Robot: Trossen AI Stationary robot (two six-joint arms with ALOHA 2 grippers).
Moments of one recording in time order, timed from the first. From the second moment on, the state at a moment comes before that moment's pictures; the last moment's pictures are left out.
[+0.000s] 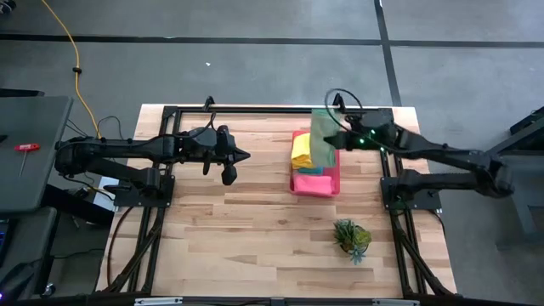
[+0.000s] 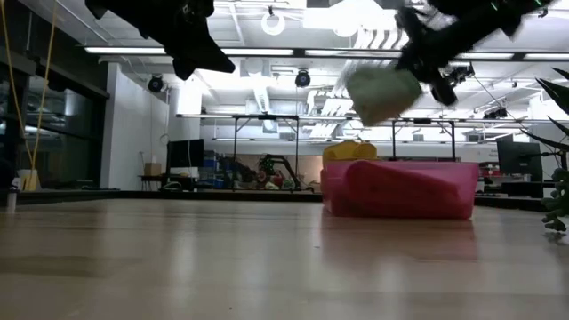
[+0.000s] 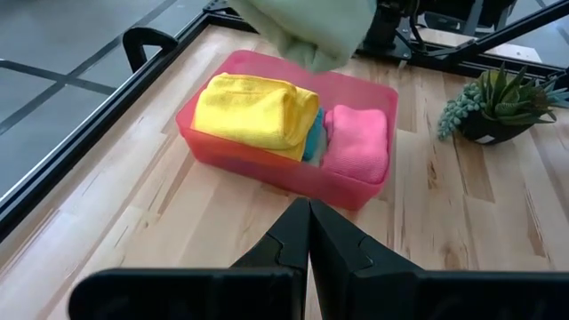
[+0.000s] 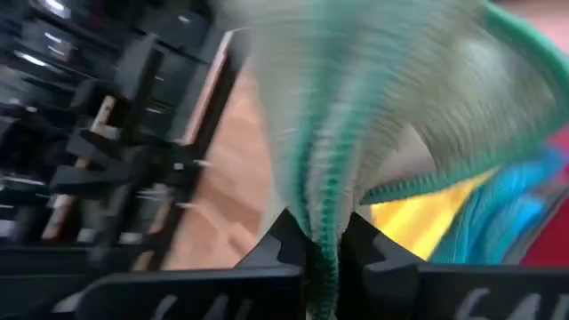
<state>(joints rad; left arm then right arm) 0.27 1.10 0.77 -0.18 -0.06 -0.10 -0.43 0.92 0.72 -0.29 -0.09 0.90</state>
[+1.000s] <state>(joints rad) 0.27 1.10 0.77 -0.18 -0.09 -0.17 -0.78 0.87 0.12 0.37 -0.59 1.19</state>
